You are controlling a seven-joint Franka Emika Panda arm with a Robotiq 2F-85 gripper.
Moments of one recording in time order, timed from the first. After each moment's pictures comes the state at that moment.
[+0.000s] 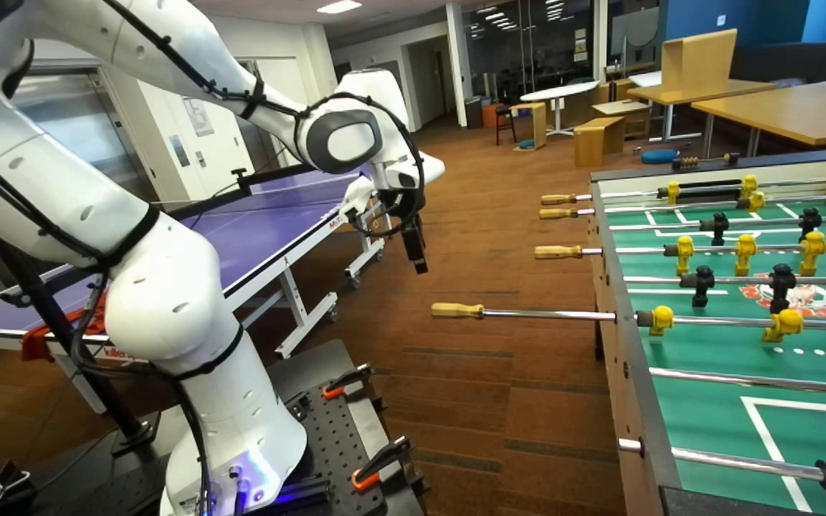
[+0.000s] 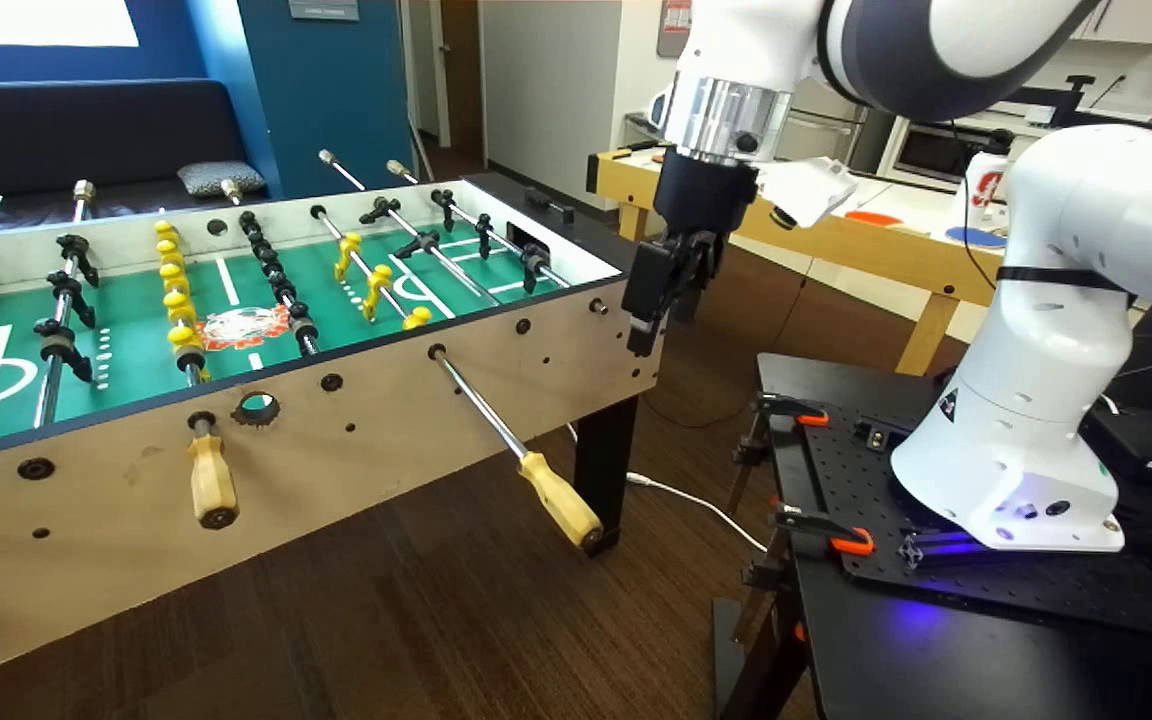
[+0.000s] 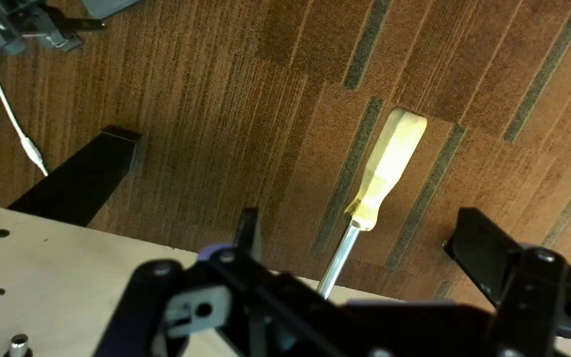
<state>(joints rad) 0.01 -0.46 0.20 -2.78 0.18 2.45 0.49</state>
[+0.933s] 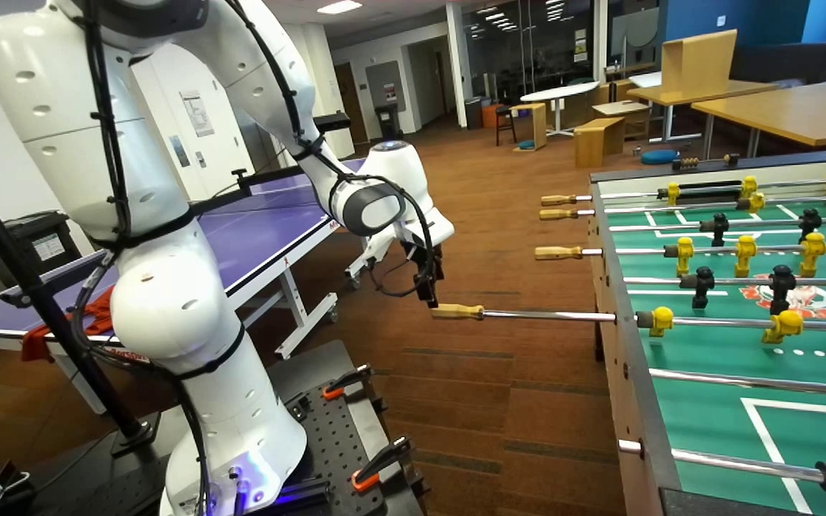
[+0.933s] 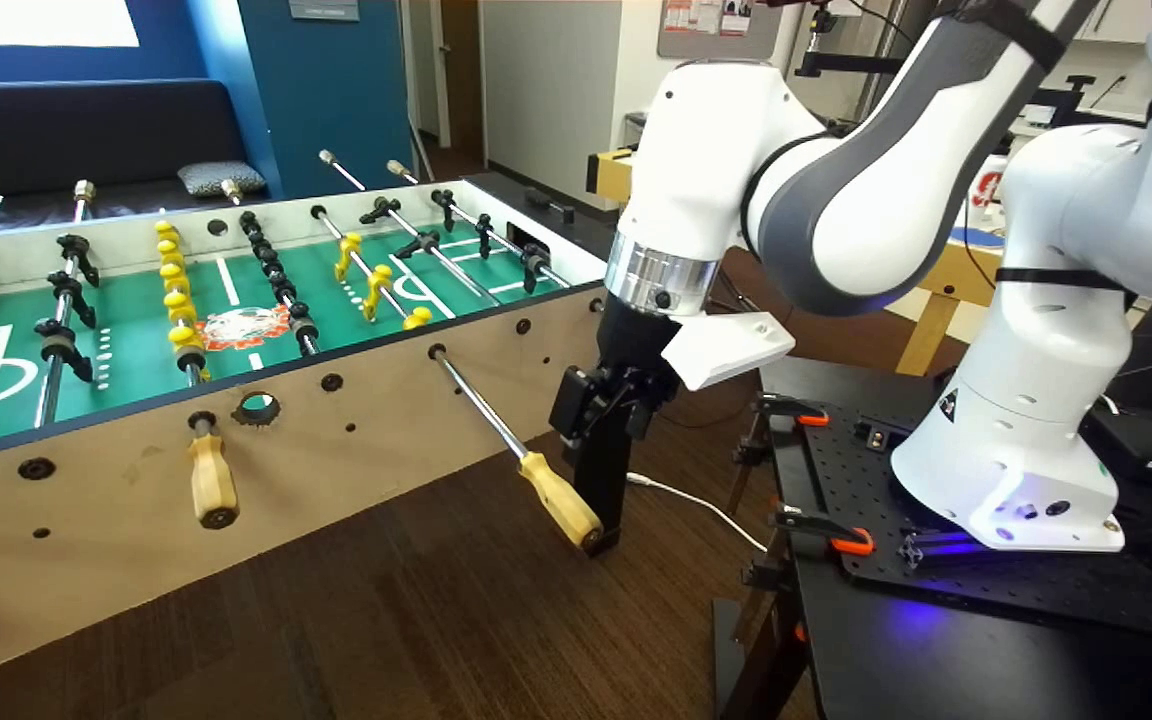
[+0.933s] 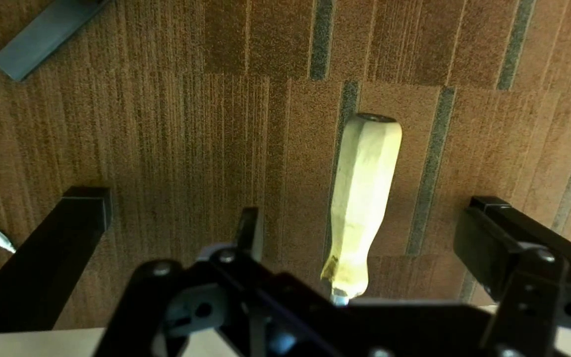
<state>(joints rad) 0.08 -0.01 0.22 -2.75 0.23 2.92 0.75</state>
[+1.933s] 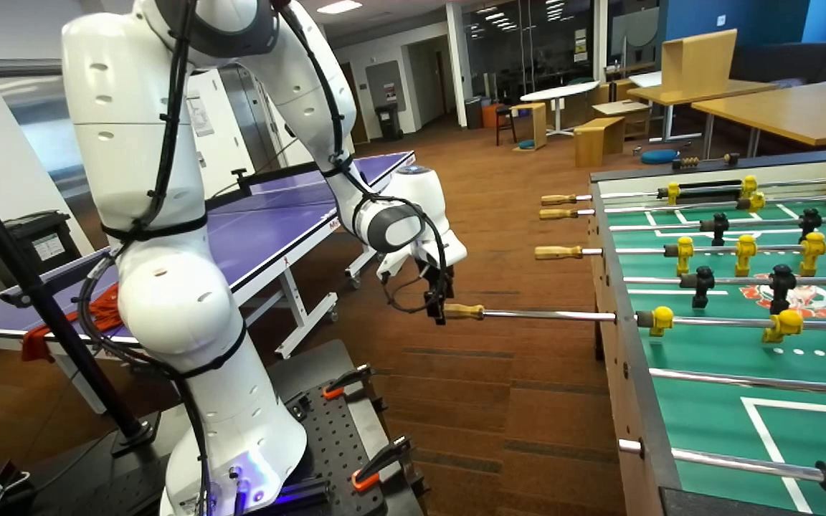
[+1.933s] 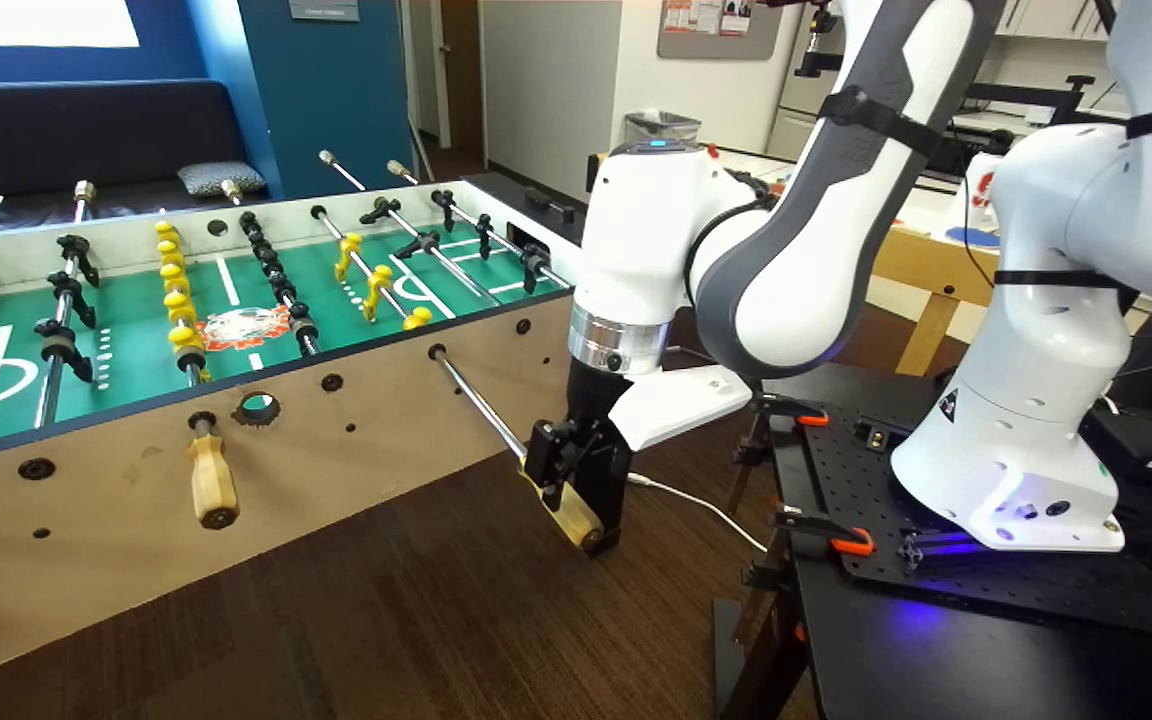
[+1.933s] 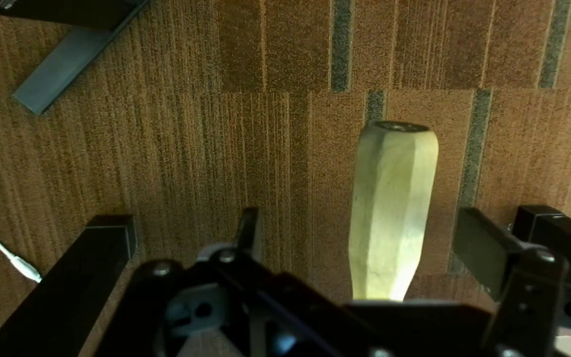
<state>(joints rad) 0.20 0.22 0.08 -2.63 0.19 2.95 0.84</state>
